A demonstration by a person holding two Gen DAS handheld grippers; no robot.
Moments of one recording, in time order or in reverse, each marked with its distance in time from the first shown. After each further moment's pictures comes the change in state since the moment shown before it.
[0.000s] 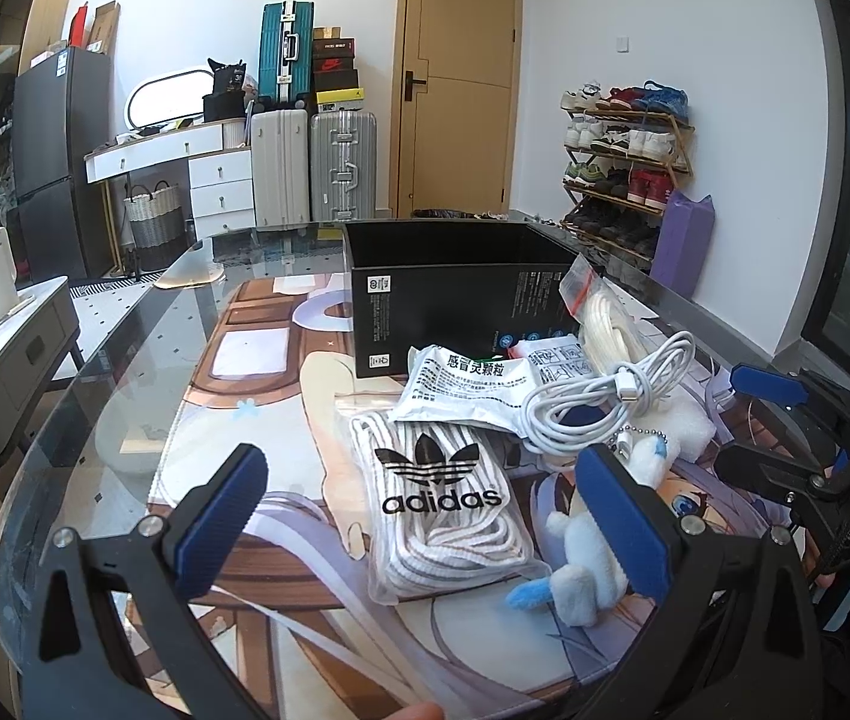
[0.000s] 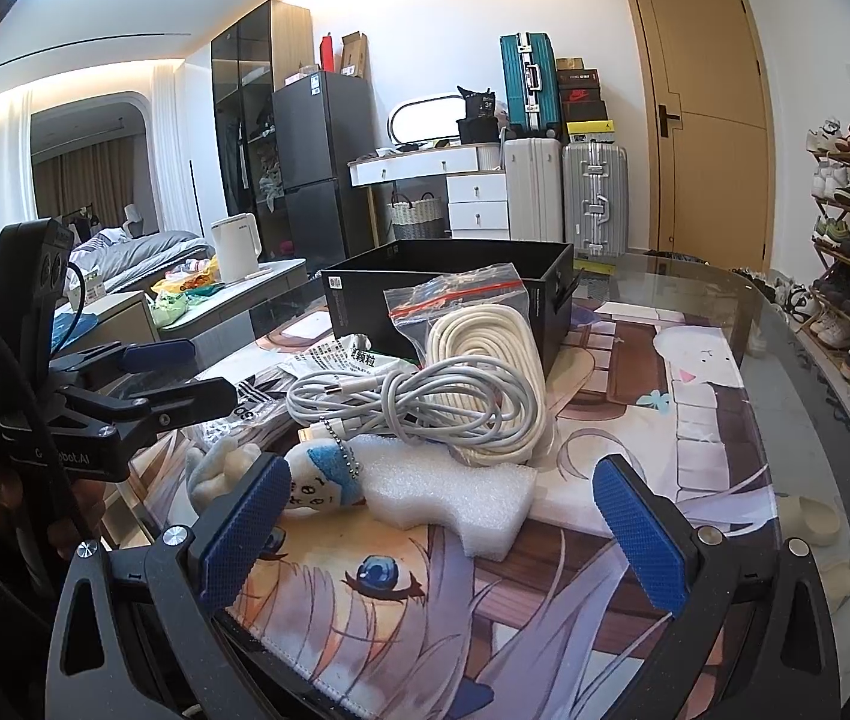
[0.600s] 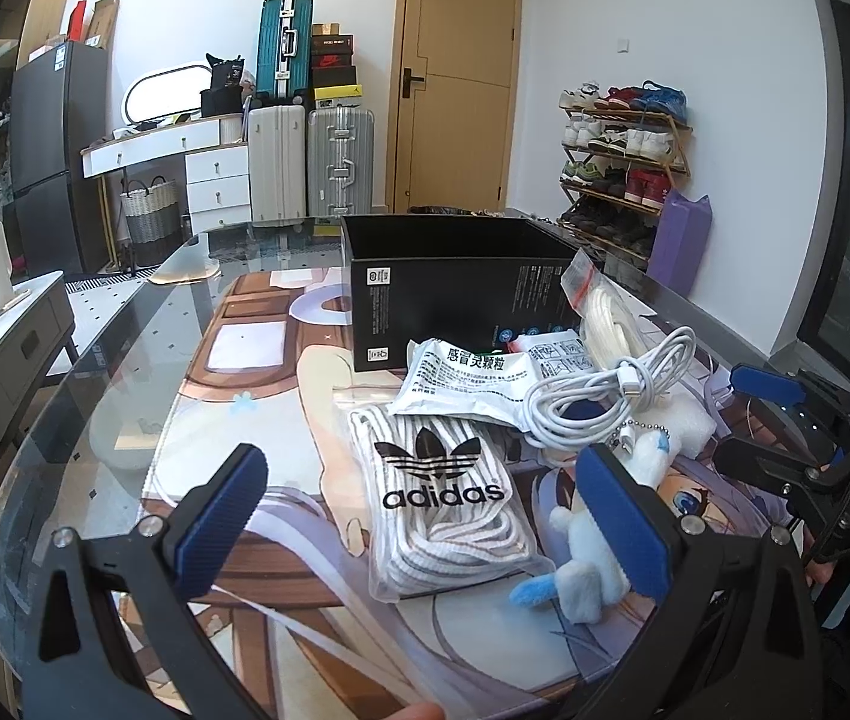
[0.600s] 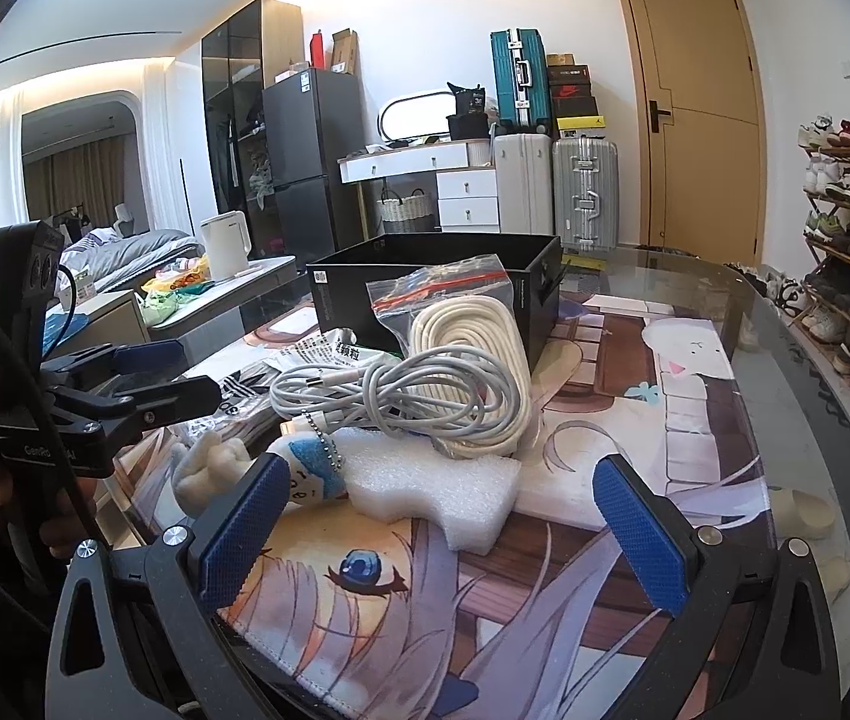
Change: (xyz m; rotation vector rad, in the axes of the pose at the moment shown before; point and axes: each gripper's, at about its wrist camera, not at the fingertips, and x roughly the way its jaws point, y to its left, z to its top) left arm 0.002 0.001 -0.001 -0.003 0.006 -0.011; right arm 0.001 -0.007 -0.003 0.008 0.015 -0.022
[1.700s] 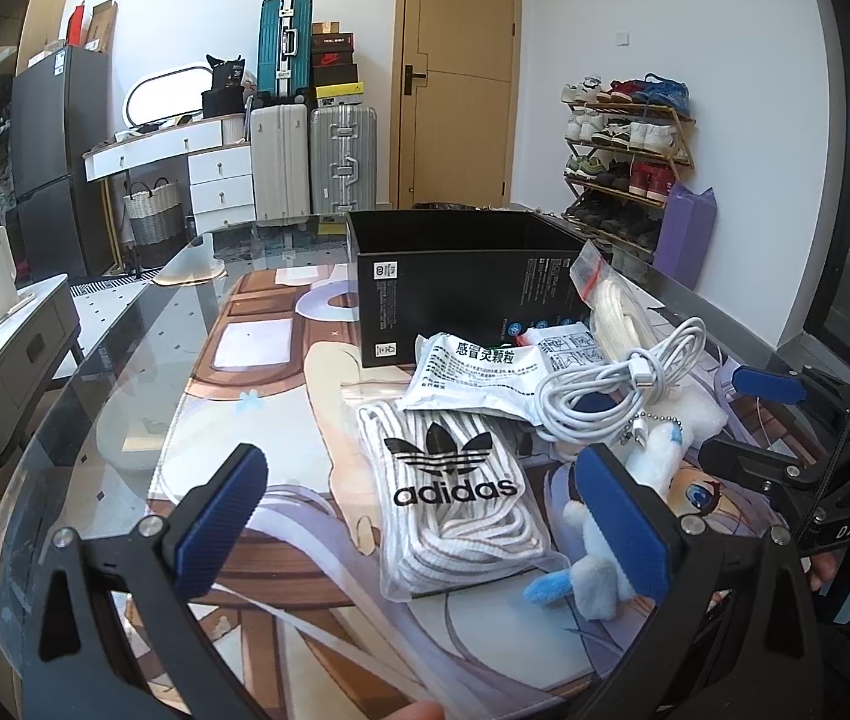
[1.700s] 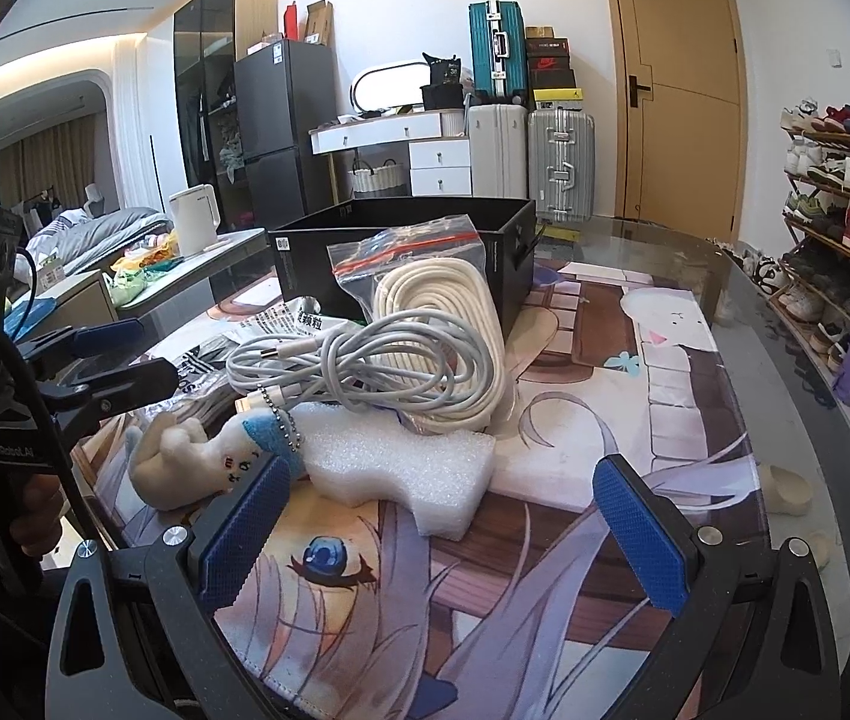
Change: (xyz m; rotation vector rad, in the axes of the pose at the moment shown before) left arm 0.003 0.001 -0.003 0.014 0.006 0.015; right arm 0.016 0.001 0.001 0.001 0.091 -0.073
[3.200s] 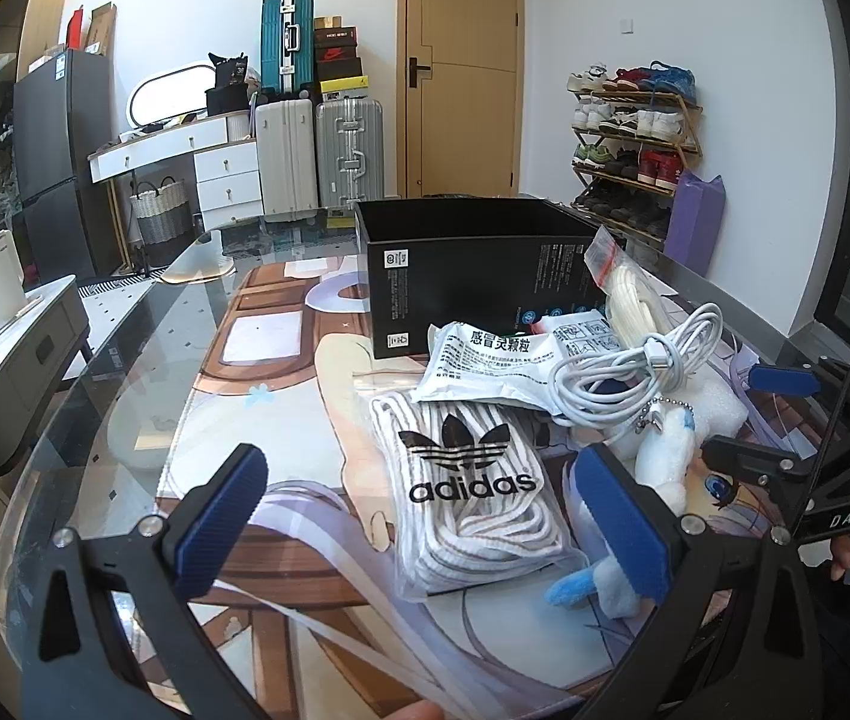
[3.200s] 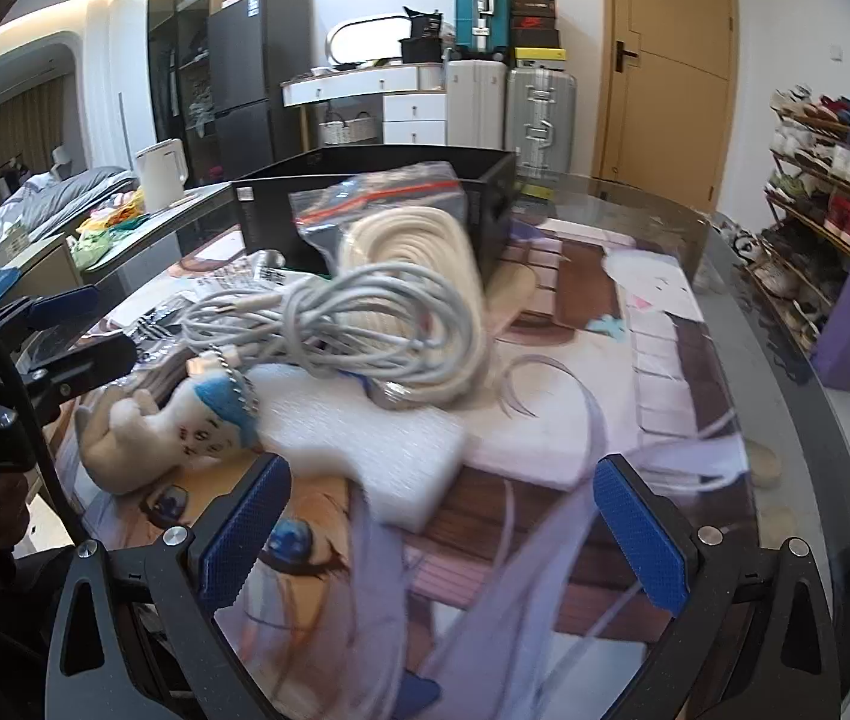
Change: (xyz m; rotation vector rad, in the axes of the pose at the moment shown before) left arm 0.011 0.003 -0.002 0.012 0.020 0.024; right arm 0.017 -0.006 0.002 0.008 0.122 -0.092
